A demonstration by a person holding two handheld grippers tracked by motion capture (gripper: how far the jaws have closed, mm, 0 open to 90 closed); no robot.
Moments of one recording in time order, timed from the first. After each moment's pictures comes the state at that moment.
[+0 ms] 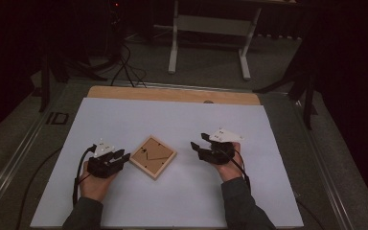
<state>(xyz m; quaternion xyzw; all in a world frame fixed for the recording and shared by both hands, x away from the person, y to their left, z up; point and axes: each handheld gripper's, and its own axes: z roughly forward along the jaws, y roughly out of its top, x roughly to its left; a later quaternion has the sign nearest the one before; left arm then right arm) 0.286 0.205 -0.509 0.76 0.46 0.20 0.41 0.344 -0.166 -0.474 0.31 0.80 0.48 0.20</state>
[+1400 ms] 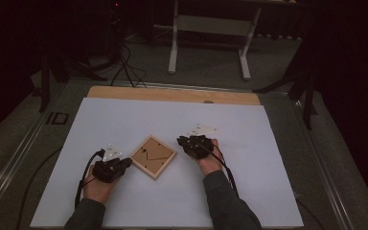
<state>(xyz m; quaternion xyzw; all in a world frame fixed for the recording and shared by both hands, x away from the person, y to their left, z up) 0.284 0.194 -0.525 0.79 0.45 0.18 0.37 0.373 -0.110 -0.500 0.32 0.82 0.44 0.16</state>
